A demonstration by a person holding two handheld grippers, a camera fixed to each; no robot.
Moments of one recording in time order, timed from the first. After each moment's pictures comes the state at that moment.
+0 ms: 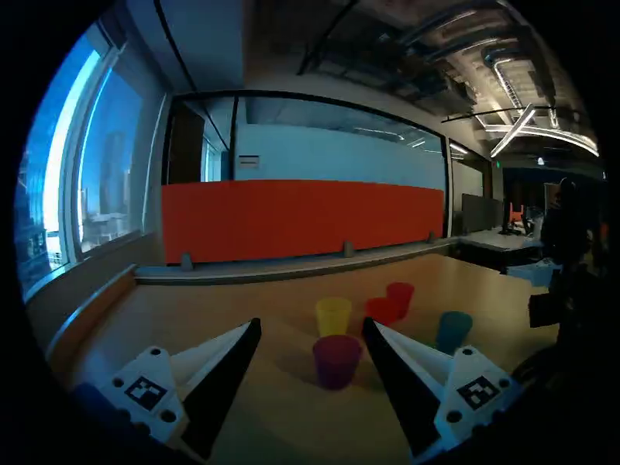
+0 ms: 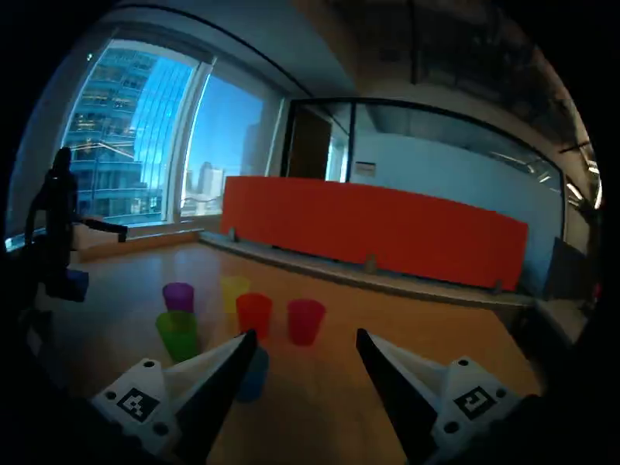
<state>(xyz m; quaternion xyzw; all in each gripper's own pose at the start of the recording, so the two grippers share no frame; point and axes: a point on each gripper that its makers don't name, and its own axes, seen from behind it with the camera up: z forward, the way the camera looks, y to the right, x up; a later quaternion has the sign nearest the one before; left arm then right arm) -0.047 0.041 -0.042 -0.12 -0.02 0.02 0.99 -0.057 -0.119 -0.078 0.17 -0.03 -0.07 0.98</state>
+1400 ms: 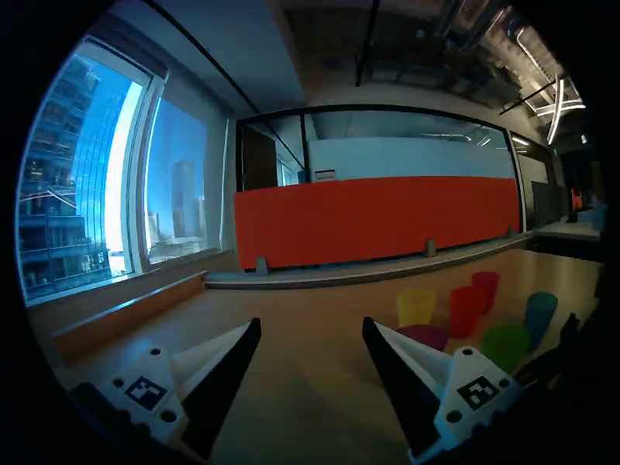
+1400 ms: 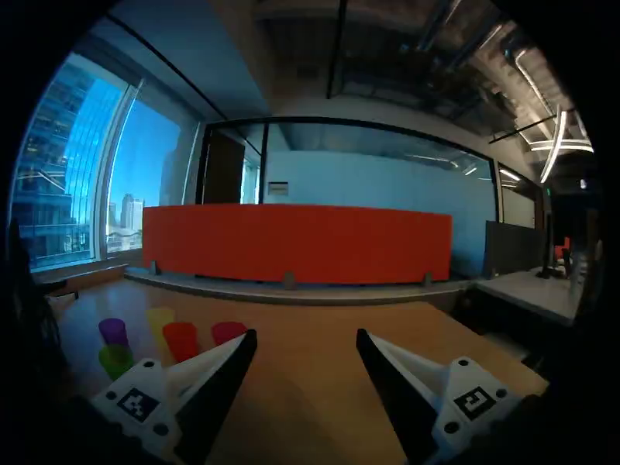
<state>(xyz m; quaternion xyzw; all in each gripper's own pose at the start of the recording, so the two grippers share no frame) -0.095 -0.003 -0.003 0.07 0.03 0.04 1.00 -0.043 -0.051 -0.061 0.00 0.01 -0.01 1.00</state>
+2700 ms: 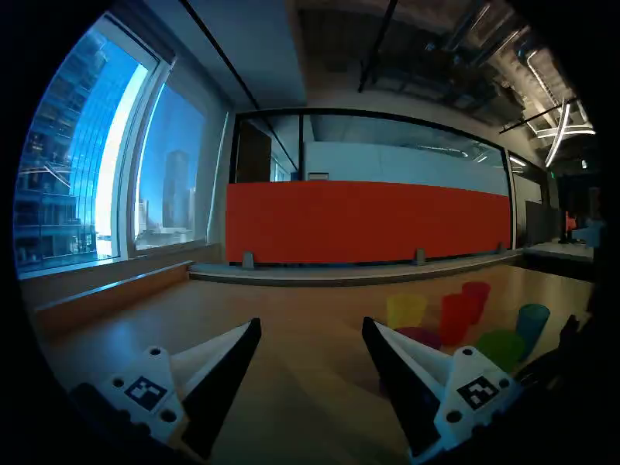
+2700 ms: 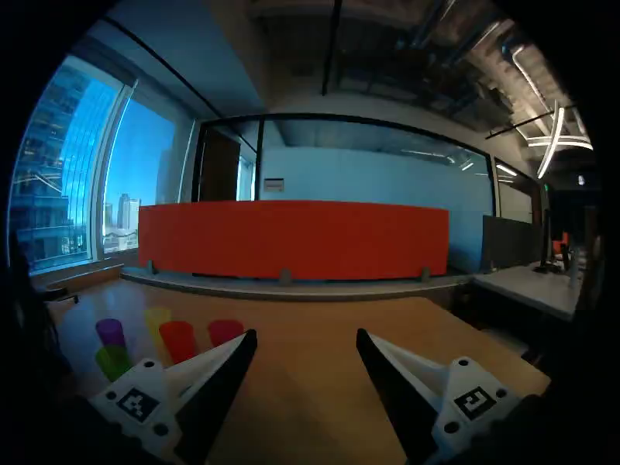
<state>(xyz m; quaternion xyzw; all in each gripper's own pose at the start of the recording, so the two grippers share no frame) -0.108 0.002 0.008 0.04 0.03 0.00 1.00 -0.047 -0.049 -0.059 -0.01 0.00 0.00 1.00</state>
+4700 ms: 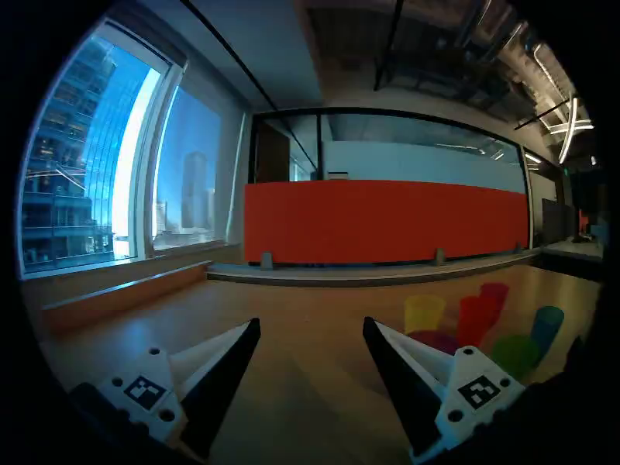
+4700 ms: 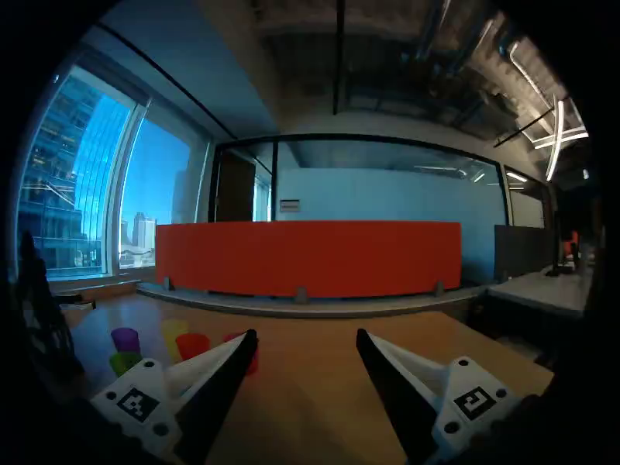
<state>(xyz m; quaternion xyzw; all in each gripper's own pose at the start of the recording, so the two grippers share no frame) -0.107 -0.008 0.011 0.08 0.03 0.00 1.00 -0.040 -0.055 -0.070 0.04 0.05 0.01 1.00</state>
